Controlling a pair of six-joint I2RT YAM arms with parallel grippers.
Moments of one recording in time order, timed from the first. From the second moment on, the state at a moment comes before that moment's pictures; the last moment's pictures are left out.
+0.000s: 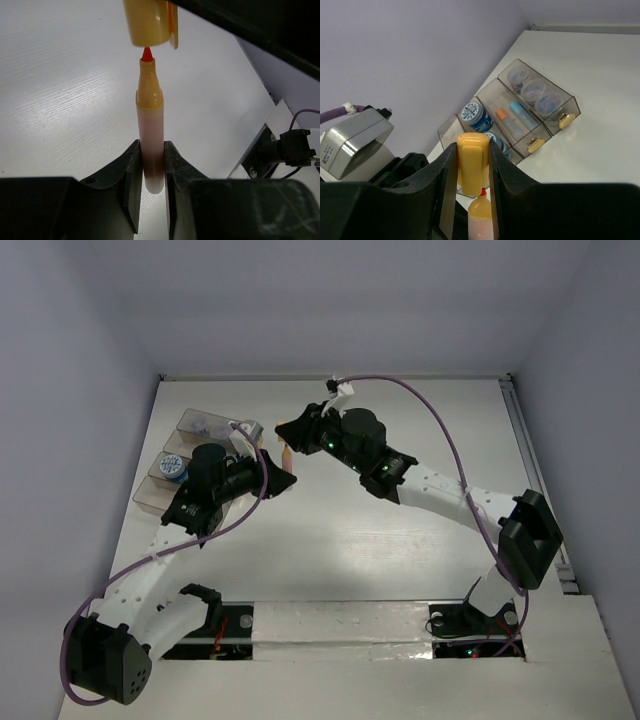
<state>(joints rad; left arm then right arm) -0.33 0.93 0.70 -0.09 0.54 -0.41 0.88 1.62 1.31 0.33 0.05 0.58</state>
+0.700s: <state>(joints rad) -0.33 0.91 0.70 -0.09 0.49 -0.41 0.92 1.63 1.31 0.28 0.14 0.52</state>
